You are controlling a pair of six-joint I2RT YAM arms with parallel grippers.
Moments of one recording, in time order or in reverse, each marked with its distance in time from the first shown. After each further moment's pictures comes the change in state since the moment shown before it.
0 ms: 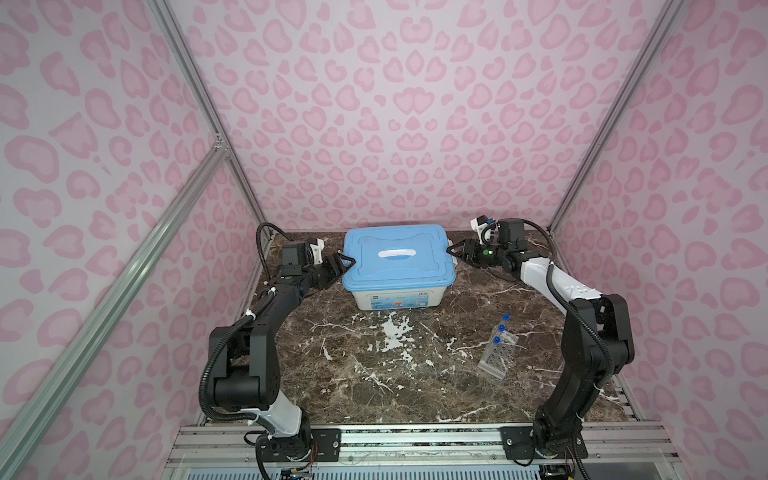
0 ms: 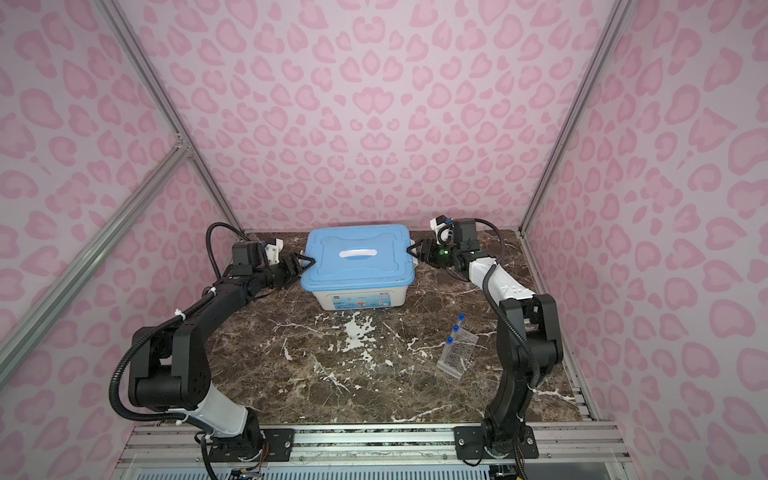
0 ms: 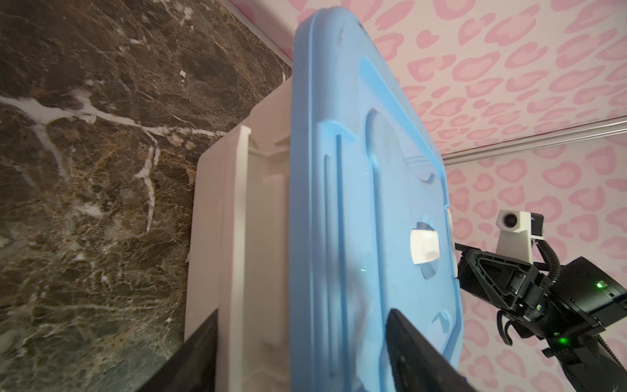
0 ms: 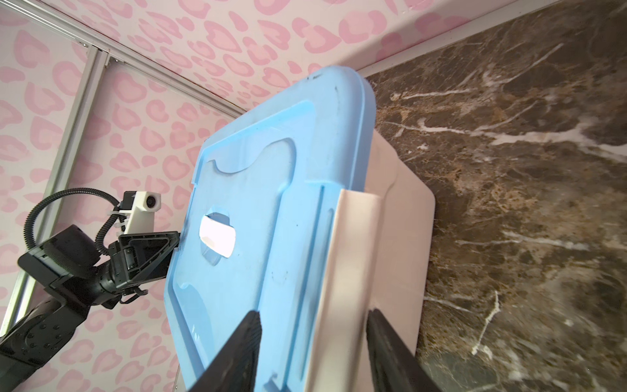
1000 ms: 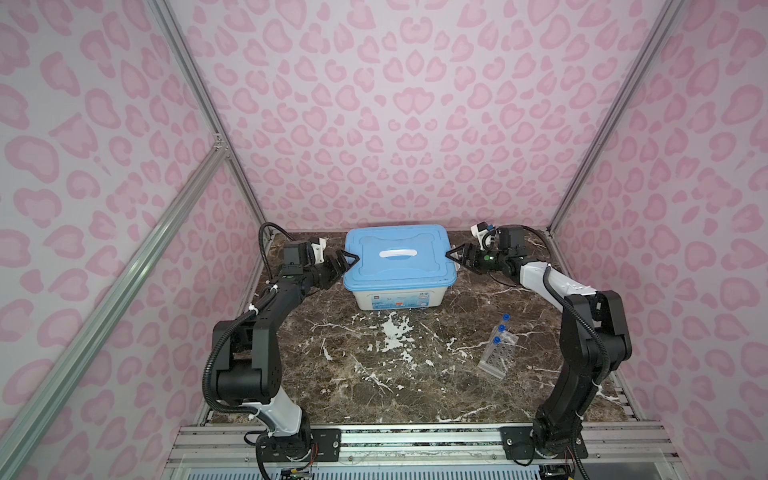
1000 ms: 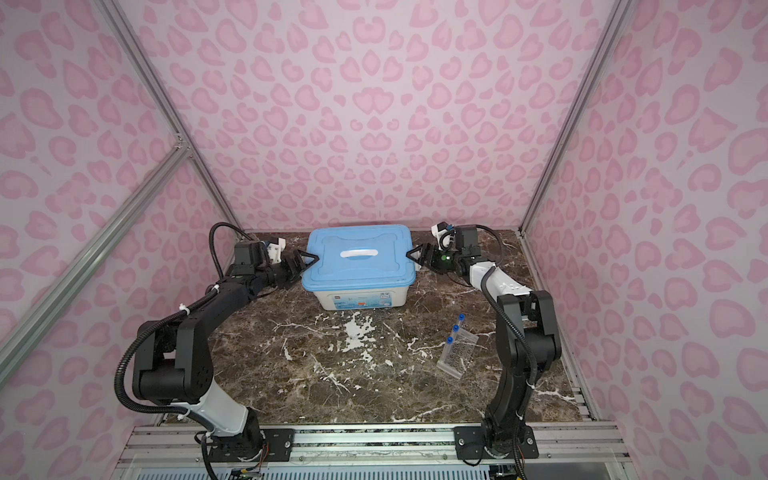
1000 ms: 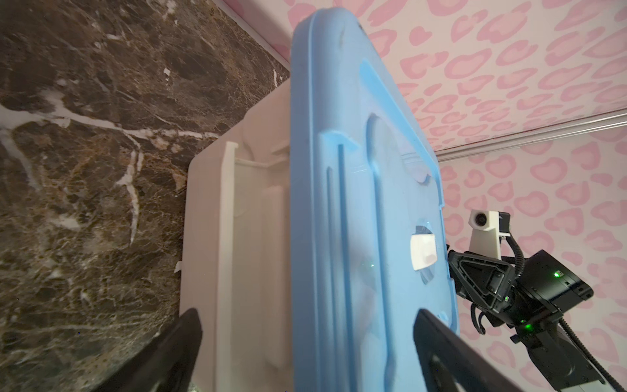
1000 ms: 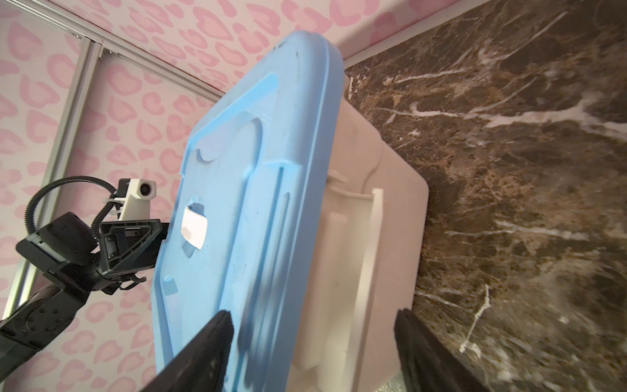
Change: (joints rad) left arm 0.005 0.042 0.005 0.060 0.050 -0.011; right arm -0.032 0.034 -0.081 0.121 -0.074 0.027
